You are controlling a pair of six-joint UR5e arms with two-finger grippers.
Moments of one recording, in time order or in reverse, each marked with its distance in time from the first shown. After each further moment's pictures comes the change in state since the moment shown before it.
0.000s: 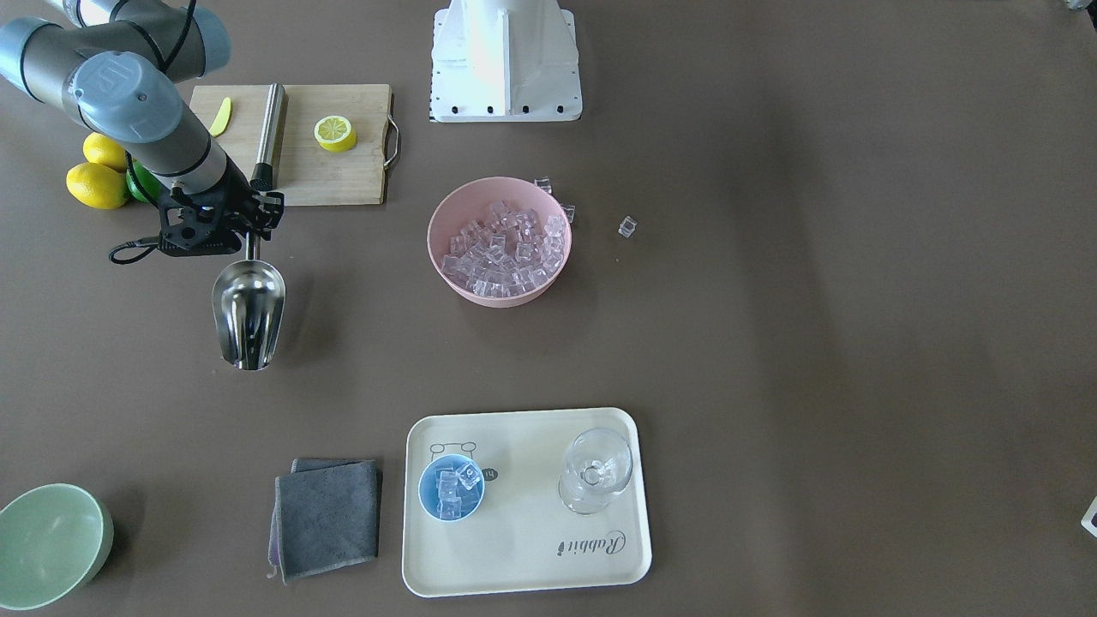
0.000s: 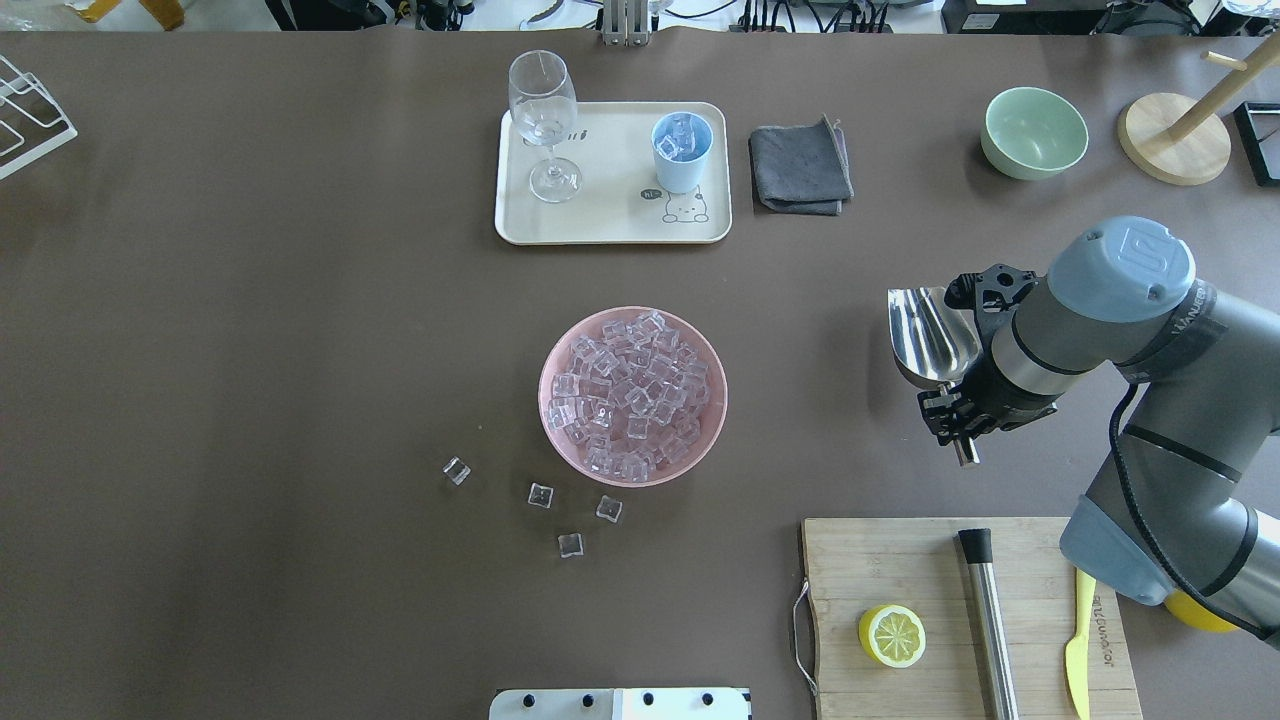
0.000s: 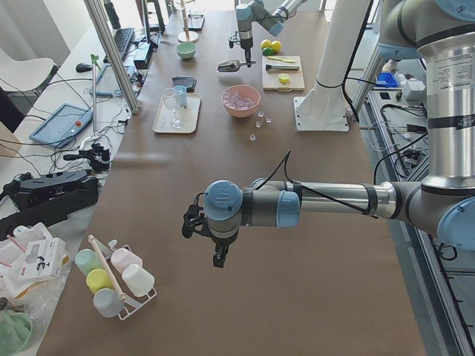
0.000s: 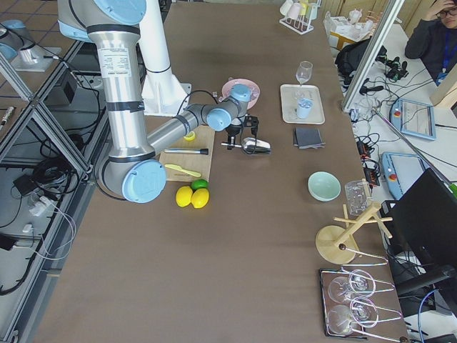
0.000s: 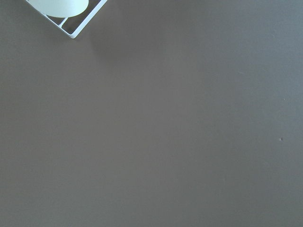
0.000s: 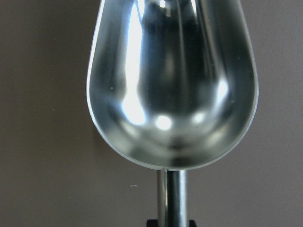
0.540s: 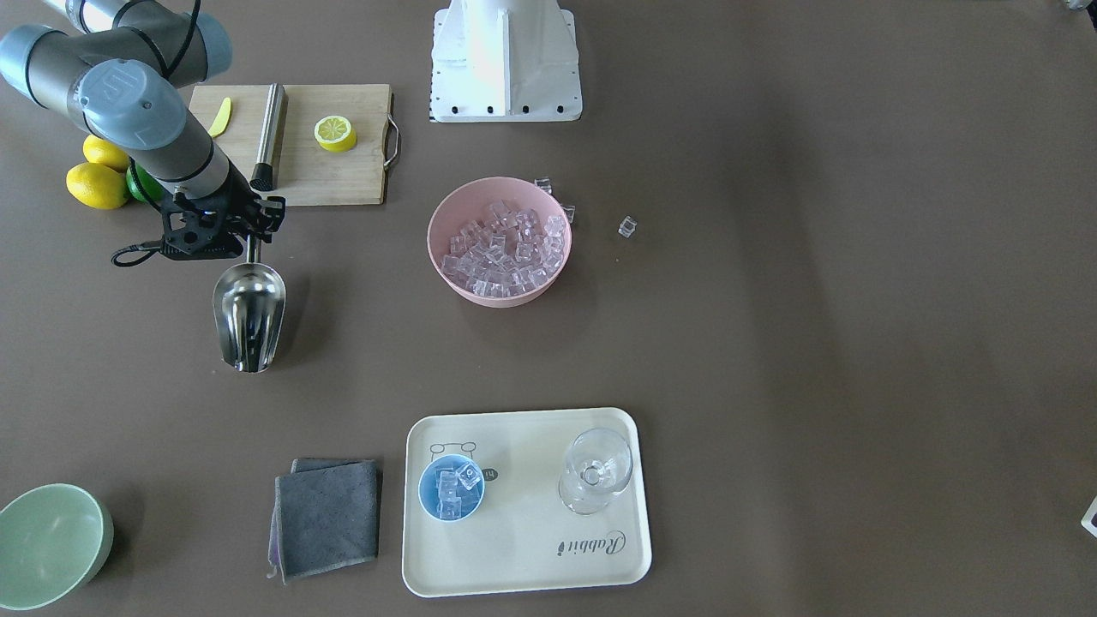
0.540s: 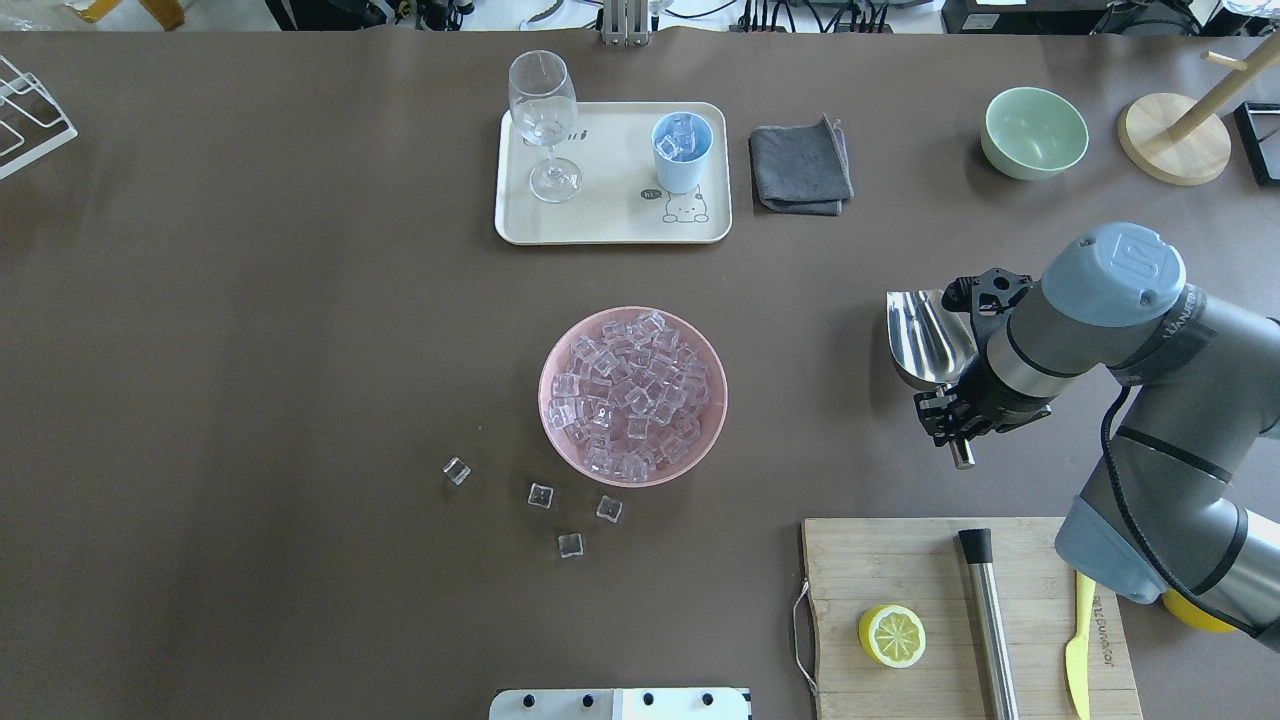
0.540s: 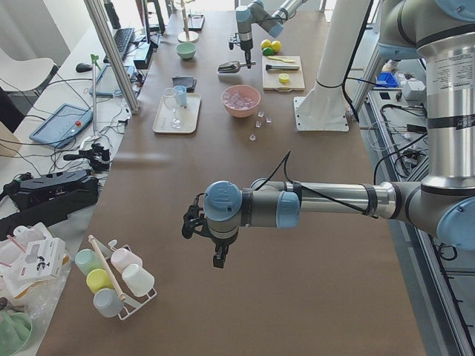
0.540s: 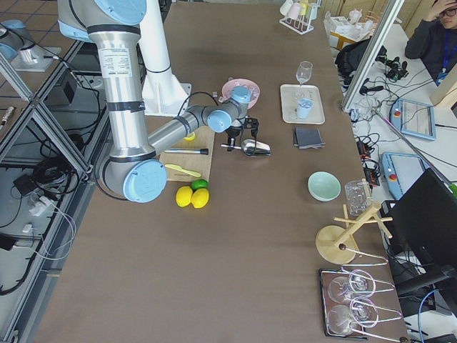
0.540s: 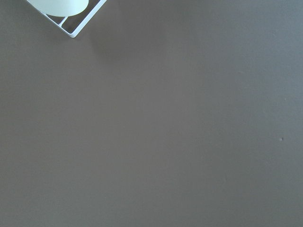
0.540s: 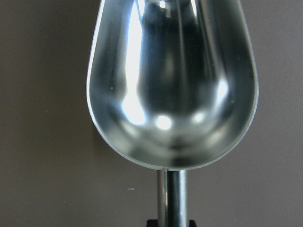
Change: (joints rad) left arm 0.001 -0.001 0.003 -0.001 0.000 0.000; right arm -0.006 0.004 -0.020 0.007 -0.002 0.006
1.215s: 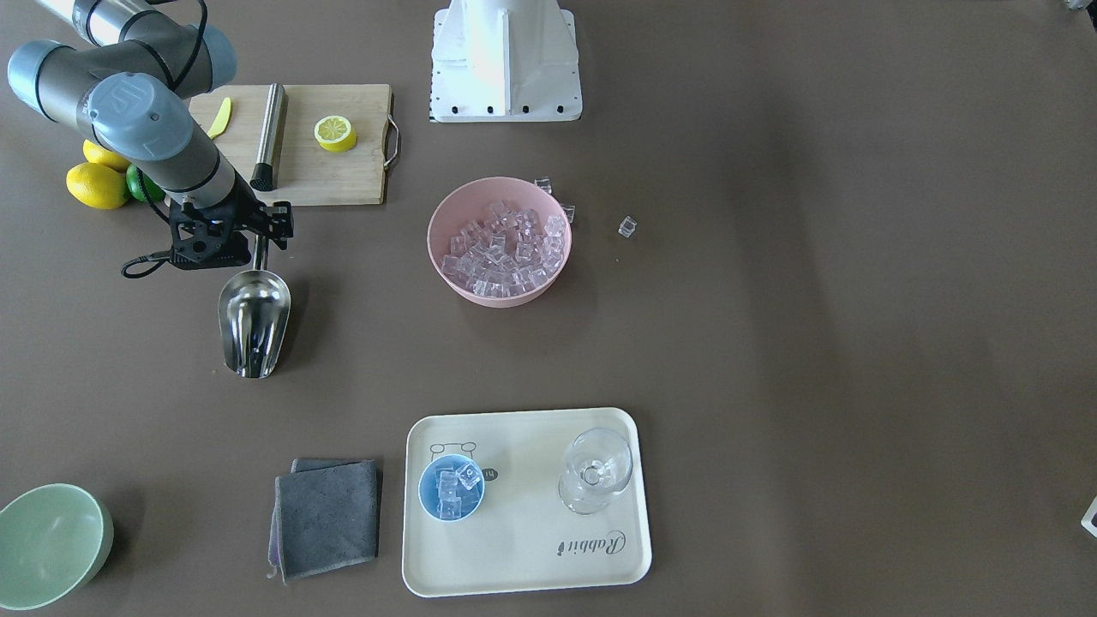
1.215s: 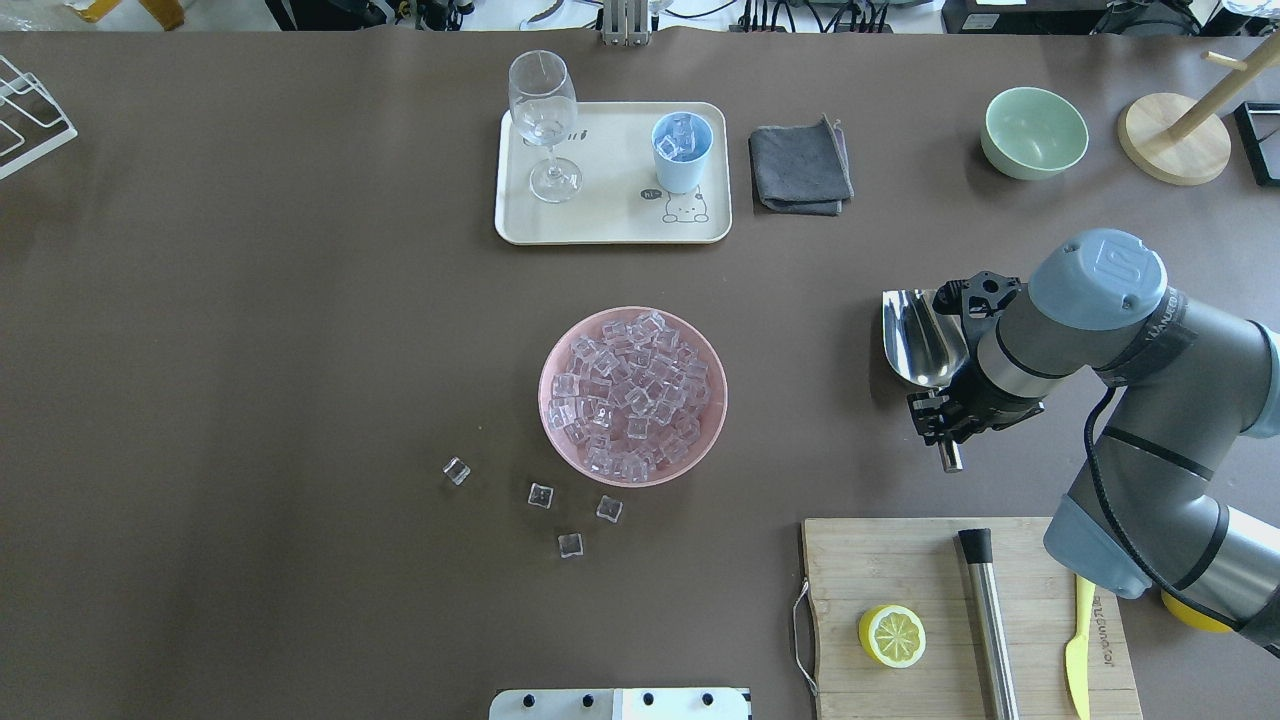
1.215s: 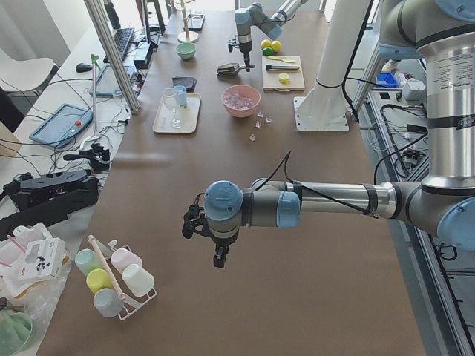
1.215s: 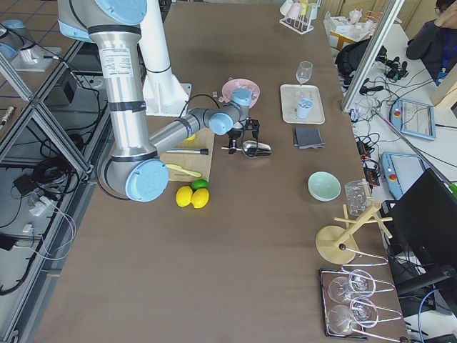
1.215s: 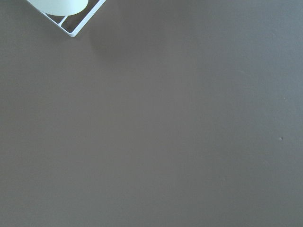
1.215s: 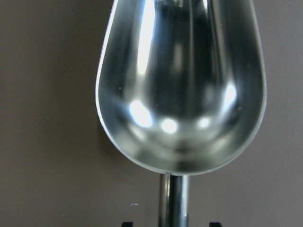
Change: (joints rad) left arm 0.000 0.002 -0.003 0.001 0.000 0.000; right arm -0.005 0.012 -0.039 0.048 -0.007 -0.021
